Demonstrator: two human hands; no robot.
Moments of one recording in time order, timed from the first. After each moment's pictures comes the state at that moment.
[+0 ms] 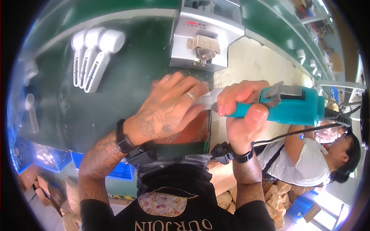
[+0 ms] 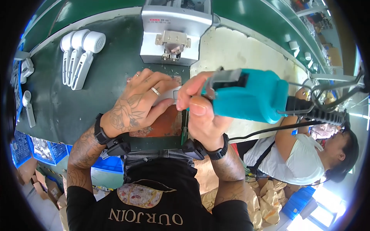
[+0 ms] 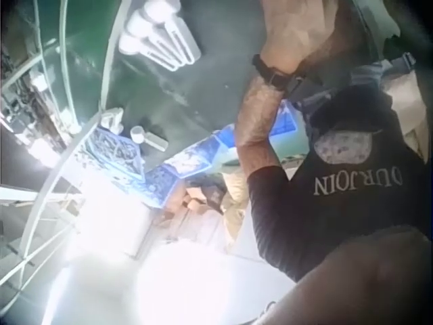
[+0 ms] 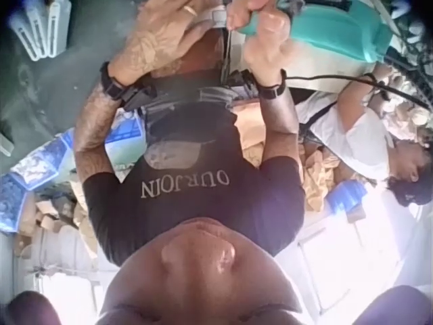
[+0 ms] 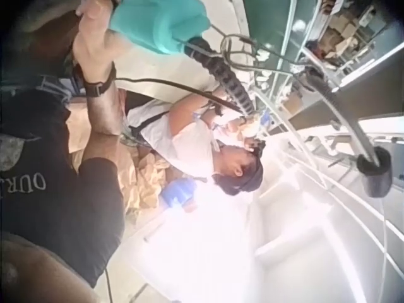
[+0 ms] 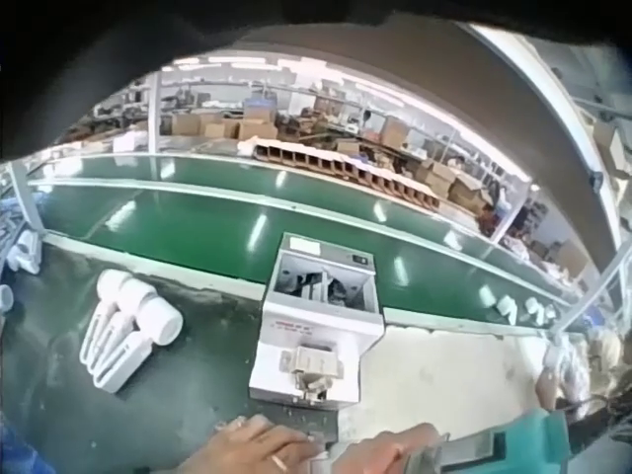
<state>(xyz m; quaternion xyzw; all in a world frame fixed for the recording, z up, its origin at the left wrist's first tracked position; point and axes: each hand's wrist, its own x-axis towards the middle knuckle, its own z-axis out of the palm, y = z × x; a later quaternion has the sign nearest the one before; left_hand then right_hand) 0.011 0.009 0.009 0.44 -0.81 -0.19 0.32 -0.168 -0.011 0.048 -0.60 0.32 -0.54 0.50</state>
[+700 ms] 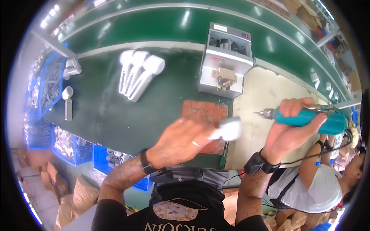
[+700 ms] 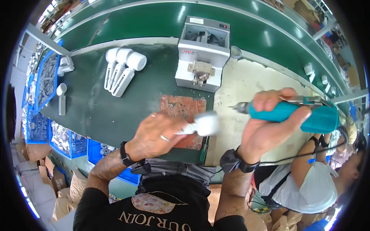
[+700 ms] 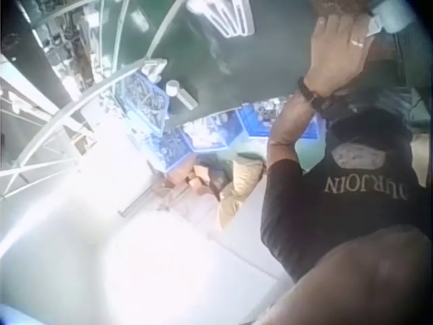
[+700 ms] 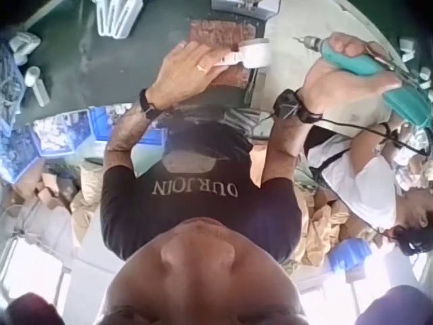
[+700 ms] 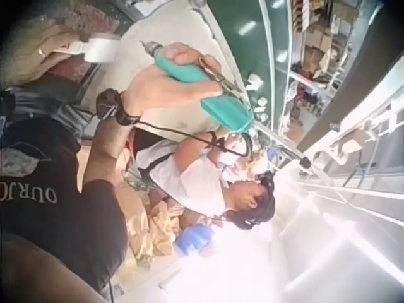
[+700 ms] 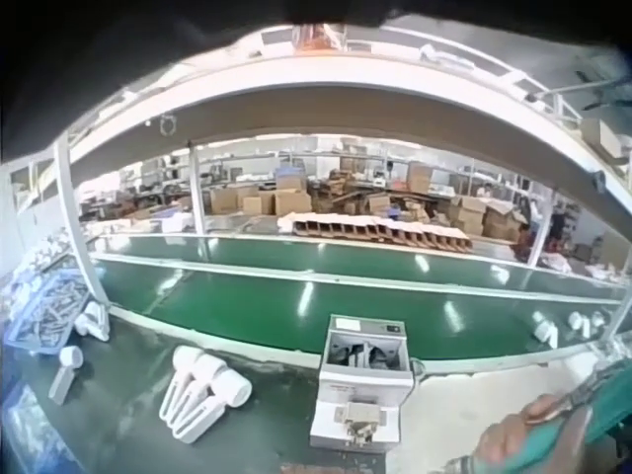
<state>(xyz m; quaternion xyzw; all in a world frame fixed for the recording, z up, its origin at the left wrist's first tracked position) 0.016 0.072 0.013 0.46 -0.84 -0.01 0.30 -0.206 -0.031 0.098 -0.41 0.22 -0.74 0.49</state>
